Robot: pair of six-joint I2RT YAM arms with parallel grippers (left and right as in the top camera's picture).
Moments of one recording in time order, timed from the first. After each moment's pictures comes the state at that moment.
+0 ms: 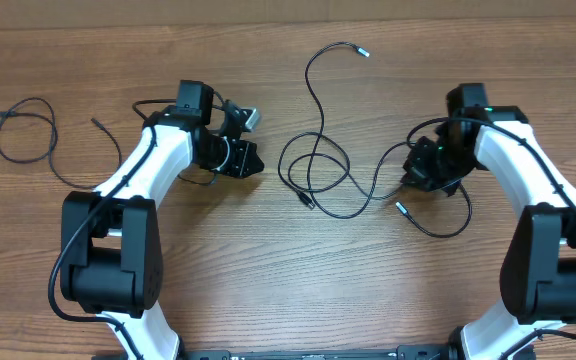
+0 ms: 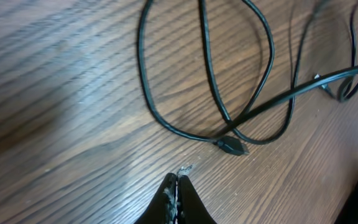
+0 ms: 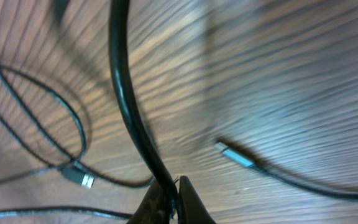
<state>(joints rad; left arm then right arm) -0.15 1.91 1.29 -0.71 0.63 0.14 0.02 1.82 1.28 -0.99 -0.37 0.57</state>
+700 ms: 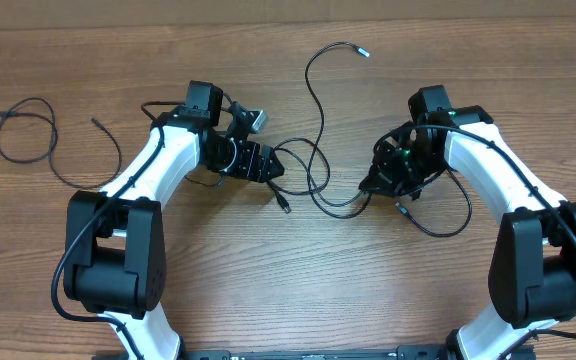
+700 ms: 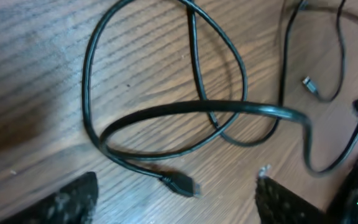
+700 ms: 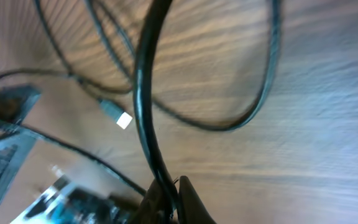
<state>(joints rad) -0.18 1.91 1.29 -0.70 0.65 0.06 0.15 1.82 1.28 -1.00 -0.63 0.57</state>
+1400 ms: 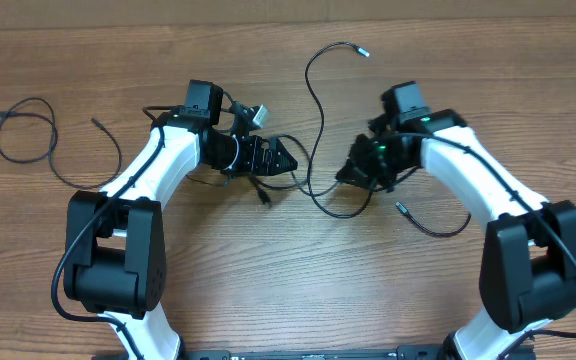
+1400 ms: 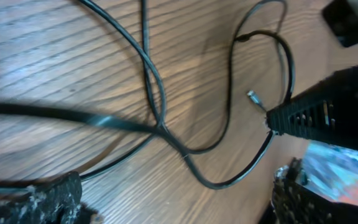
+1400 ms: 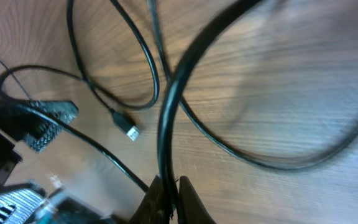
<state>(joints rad) -0.18 1.91 1.29 -0.68 0.79 -0.07 0.30 1.82 1.28 -0.77 -0.55 0.70</state>
